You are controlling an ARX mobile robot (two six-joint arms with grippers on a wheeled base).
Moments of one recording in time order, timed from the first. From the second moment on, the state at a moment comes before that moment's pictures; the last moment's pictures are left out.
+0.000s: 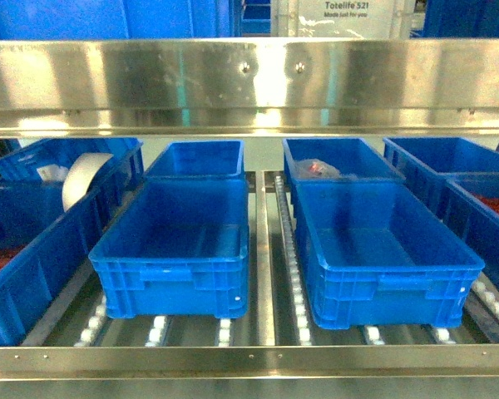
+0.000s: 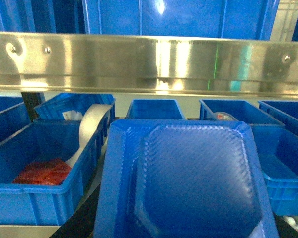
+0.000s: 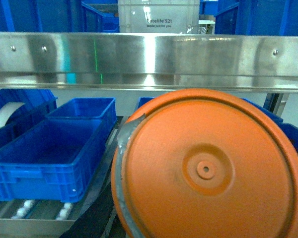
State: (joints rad) left arm 0.00 0.01 0.01 -0.01 0.00 0.00; right arm 0.00 0.00 0.01 -0.01 0.00 0.01
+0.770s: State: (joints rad) left arm 0.00 0.01 0.01 -0.01 0.00 0.00; right arm 0.00 0.00 0.01 -0.01 0.00 0.01
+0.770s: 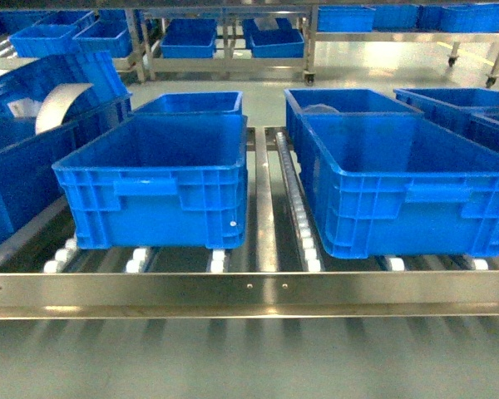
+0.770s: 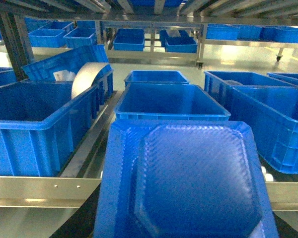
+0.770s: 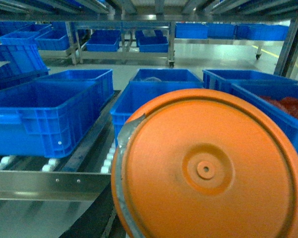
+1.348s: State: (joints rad) left arm 0.00 0.01 0.01 -0.01 0.00 0.00; right arm 0.00 0.00 0.01 -0.01 0.00 0.01
